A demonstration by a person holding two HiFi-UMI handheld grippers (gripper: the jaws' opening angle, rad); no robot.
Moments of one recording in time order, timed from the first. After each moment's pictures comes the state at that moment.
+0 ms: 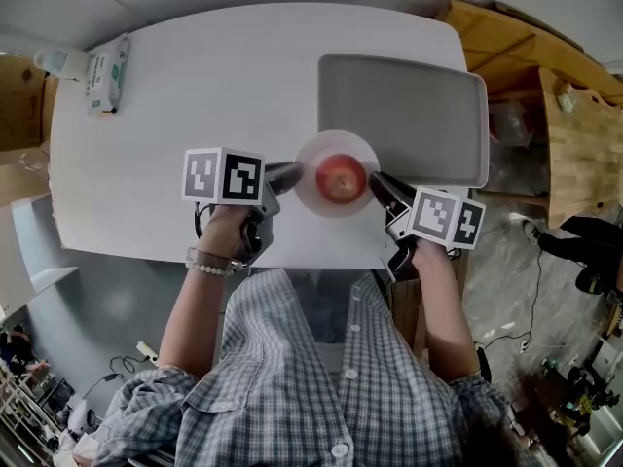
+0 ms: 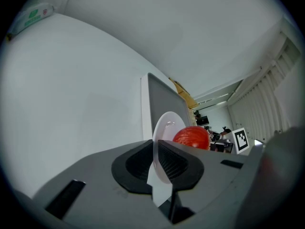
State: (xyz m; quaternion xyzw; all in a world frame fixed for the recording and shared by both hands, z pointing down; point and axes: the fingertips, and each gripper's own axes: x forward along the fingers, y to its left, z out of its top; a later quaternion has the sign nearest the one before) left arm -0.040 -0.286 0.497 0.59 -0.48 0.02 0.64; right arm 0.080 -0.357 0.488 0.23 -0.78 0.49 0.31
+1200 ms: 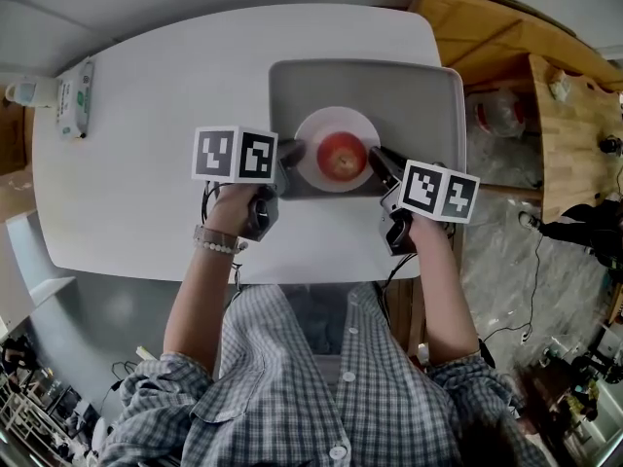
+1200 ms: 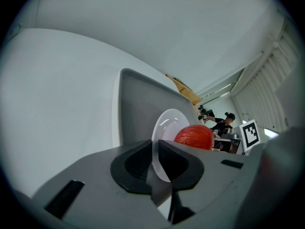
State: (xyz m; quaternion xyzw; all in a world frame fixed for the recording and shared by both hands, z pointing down) left arm -0.007 -0.390 0.529 0.61 -0.50 0.07 0.61; right arm 0.112 -0.460 0.521 0.26 -0.80 0.43 0.33
